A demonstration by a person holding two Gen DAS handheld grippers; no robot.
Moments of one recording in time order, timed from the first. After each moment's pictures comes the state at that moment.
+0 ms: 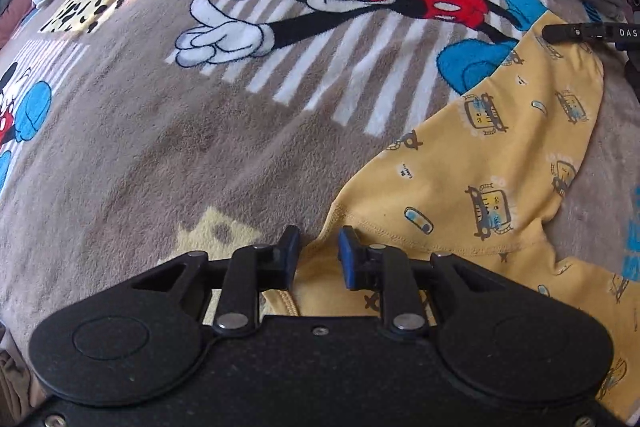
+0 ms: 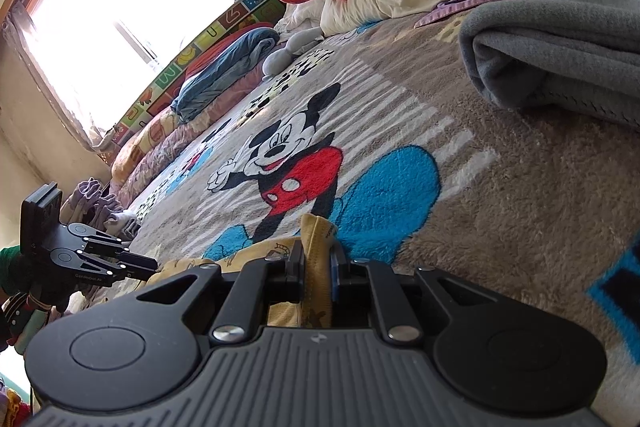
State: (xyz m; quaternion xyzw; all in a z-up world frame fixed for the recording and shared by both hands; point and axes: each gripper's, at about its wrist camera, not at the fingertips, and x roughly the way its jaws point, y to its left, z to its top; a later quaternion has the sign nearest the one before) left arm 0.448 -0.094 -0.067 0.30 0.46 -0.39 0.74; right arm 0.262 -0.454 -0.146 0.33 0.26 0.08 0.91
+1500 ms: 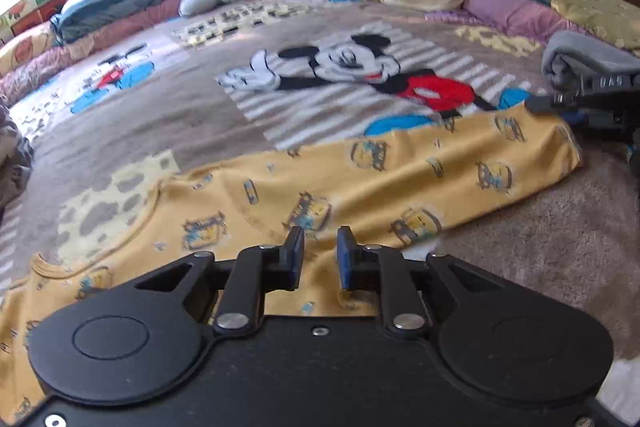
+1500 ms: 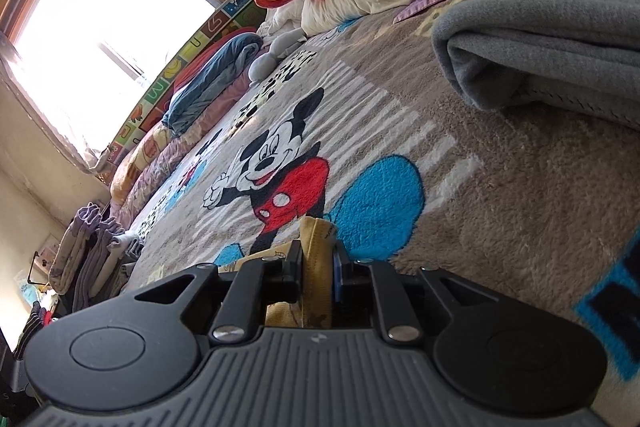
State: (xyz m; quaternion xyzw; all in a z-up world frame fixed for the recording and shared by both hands) left arm 0.290 -0.146 -0.080 0.14 0.35 -0.20 0.90; right arm 0.265 -0.472 -0.142 0.38 0.26 0.05 0.89
